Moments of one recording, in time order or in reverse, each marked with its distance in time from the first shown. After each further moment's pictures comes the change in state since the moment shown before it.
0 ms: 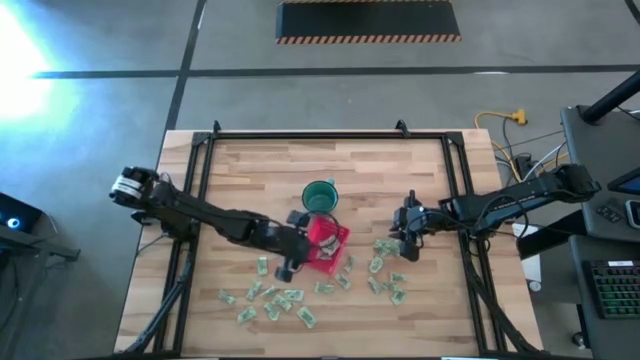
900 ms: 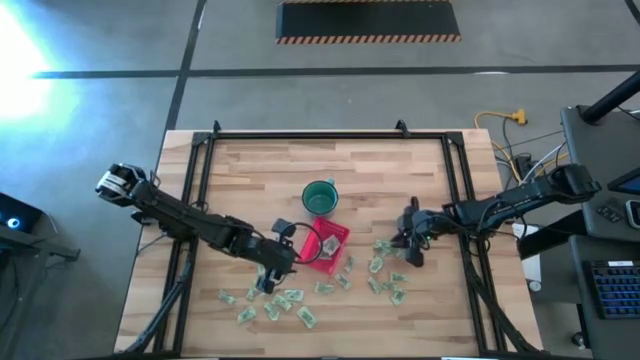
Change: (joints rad) left arm -0.108 -0.117 -0.025 -0.124 -0.032 -0.066; right arm 0.000 0.001 -0.204 0.286 -0.136 0.048
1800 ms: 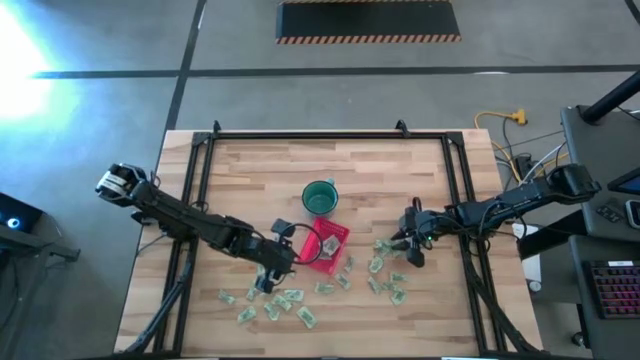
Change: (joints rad) left arm 0.000 0.001 -0.017 -0.006 0.001 -0.001; right arm 0.000 0.000 -0.059 0.119 0.006 0.000
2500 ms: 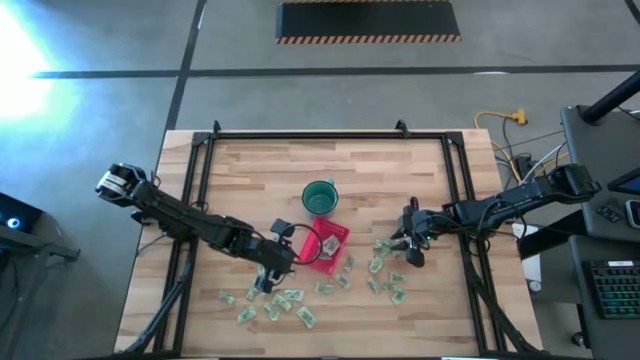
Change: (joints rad) left arm 0.000 0.000 -0.005 0.003 0.000 0.000; right arm 0.000 -0.002 0.085 -0.146 -0.006 -0.060
